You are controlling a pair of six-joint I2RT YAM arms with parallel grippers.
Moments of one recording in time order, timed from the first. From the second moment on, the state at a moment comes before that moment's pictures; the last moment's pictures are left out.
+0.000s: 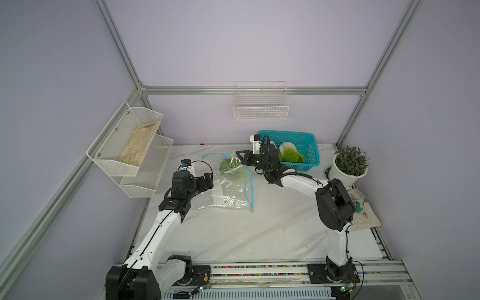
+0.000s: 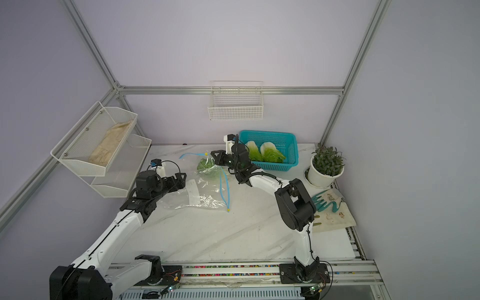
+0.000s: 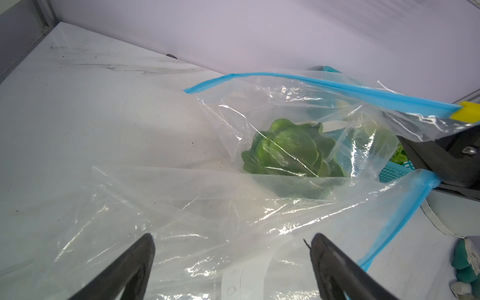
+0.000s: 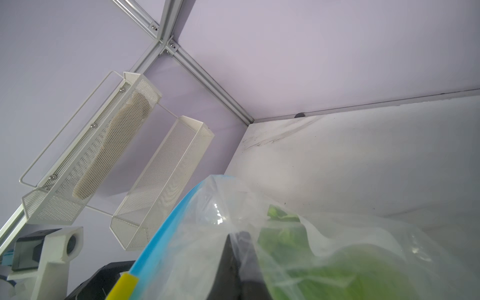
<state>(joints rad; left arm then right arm) -0.11 1.09 0.75 -0.16 0.09 -0.36 0.58 2.02 1.49 0.38 -0.31 0.75</state>
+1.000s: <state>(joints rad) -0.18 1.55 1.23 -0.21 0.40 0.86 0.48 1.97 1.35 0.44 -0.49 0.84</state>
